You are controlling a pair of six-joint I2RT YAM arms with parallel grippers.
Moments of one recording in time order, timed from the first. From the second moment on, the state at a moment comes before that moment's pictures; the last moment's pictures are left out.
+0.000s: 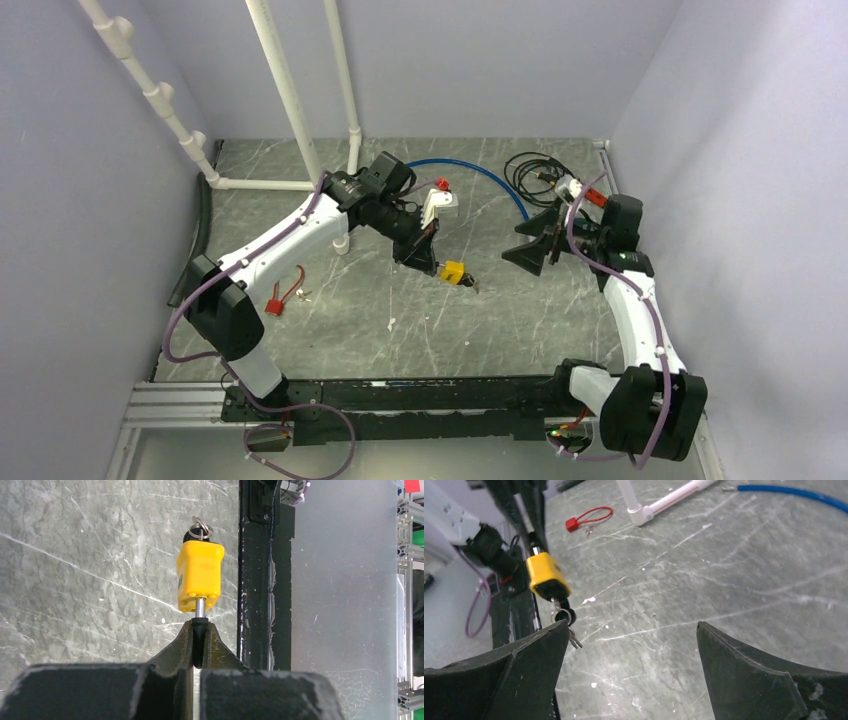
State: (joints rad) left arm -0.70 1.66 1.58 -0.92 0.84 0.39; right arm -0.19 1.05 0.74 -0.20 -1.29 -0.17
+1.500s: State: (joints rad) left arm -0.68 1.65 1.58 -0.83 0.95 0.29; right arm 0.37 1.18 0.93 -0.49 -1.17 -0.55
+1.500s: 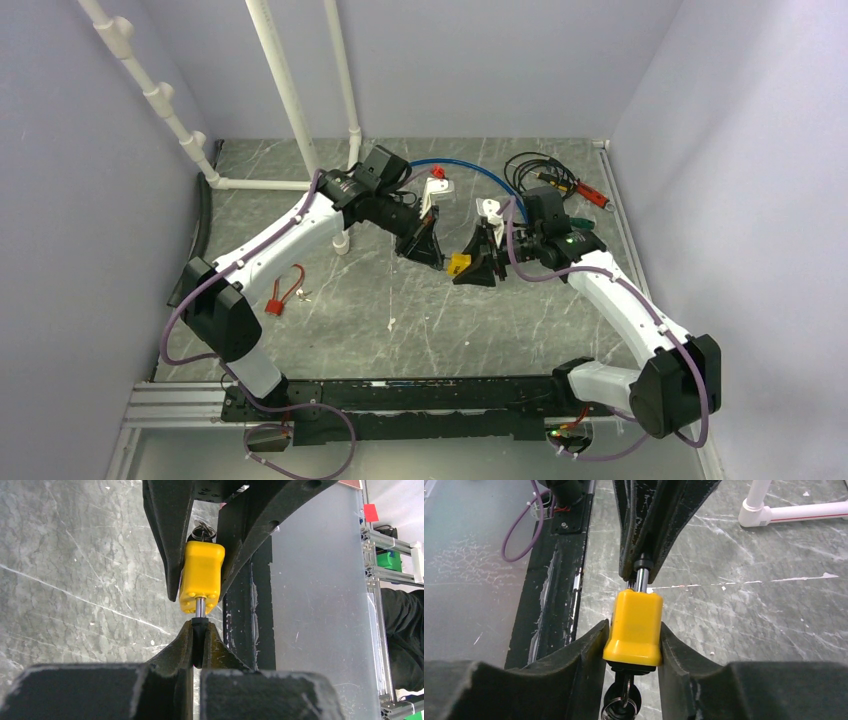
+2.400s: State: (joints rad) left arm -0.57 1.54 1.52 -0.71 1.01 0.22; right arm 0.31 1.20 0.93 -0.39 -1.23 -0.39
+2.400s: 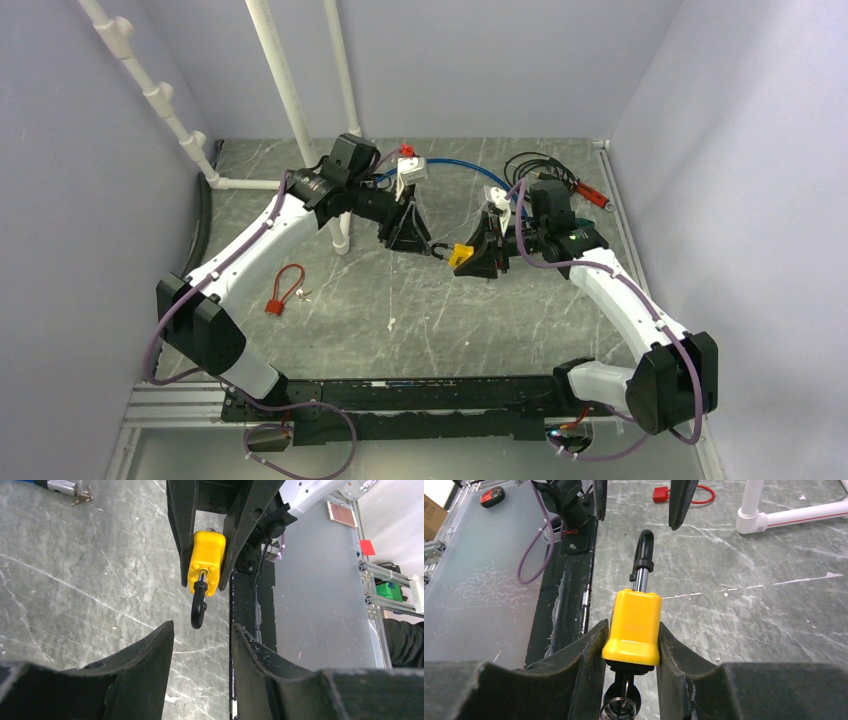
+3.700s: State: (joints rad) left arm -0.64 1.58 1.48 -0.65 1.06 0.20; right arm 0.33 1.22 0.93 -0.40 -1.30 -0.34
